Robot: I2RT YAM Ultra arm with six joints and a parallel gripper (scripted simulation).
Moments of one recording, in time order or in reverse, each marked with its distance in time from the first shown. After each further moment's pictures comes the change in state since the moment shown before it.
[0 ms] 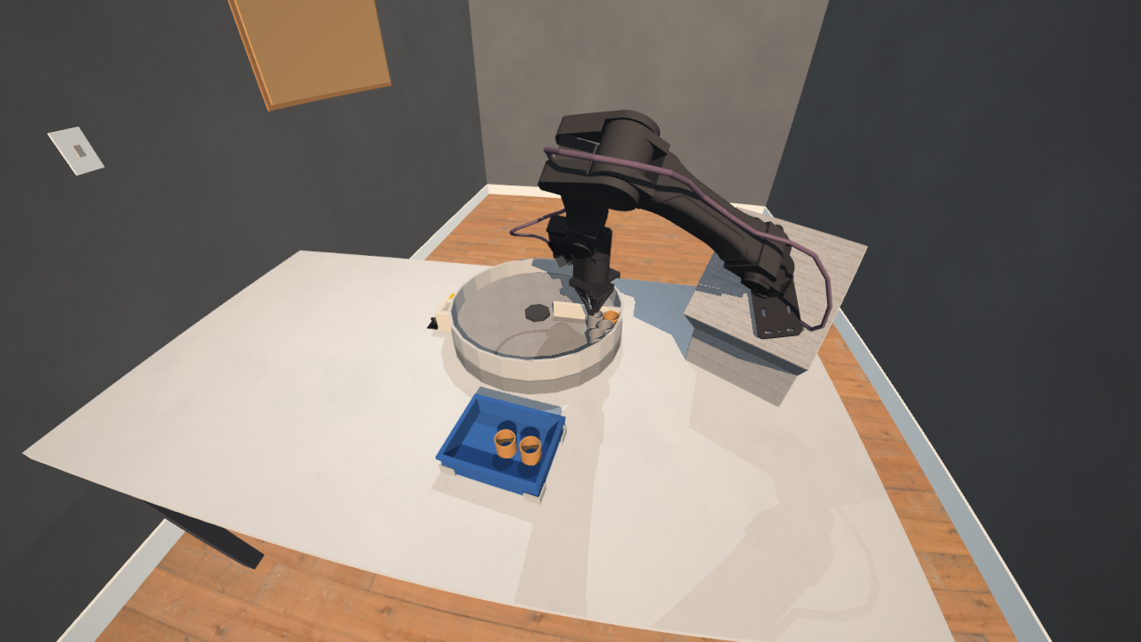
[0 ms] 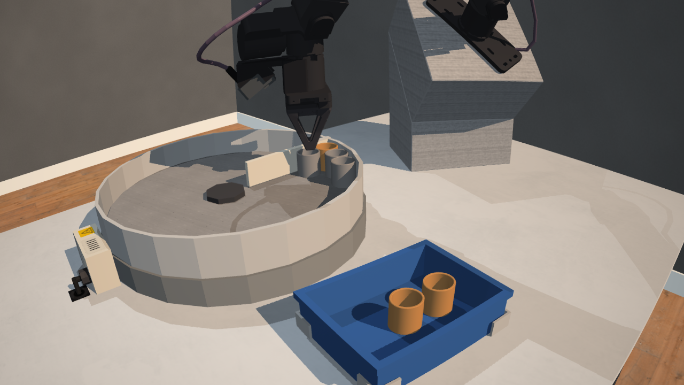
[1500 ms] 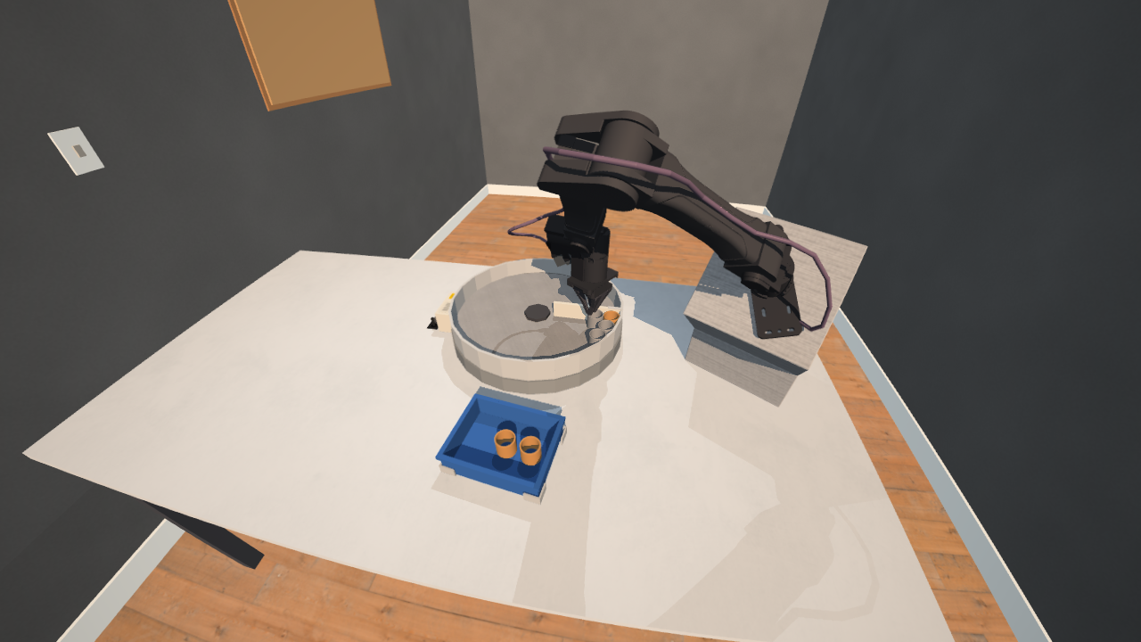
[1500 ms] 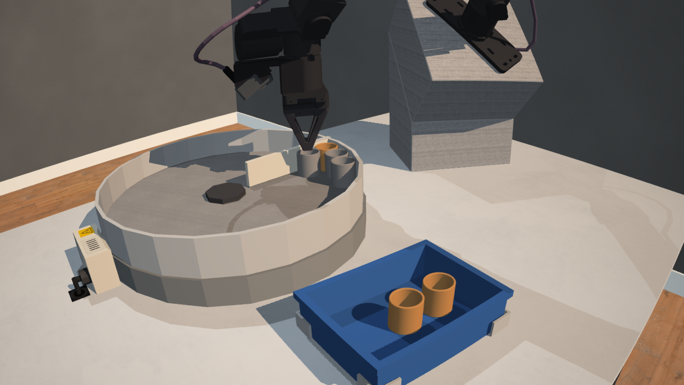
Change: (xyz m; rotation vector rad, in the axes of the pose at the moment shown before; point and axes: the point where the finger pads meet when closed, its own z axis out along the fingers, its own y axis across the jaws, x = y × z) arm -0.005 0.002 0.000 -0.001 -0.004 -0.004
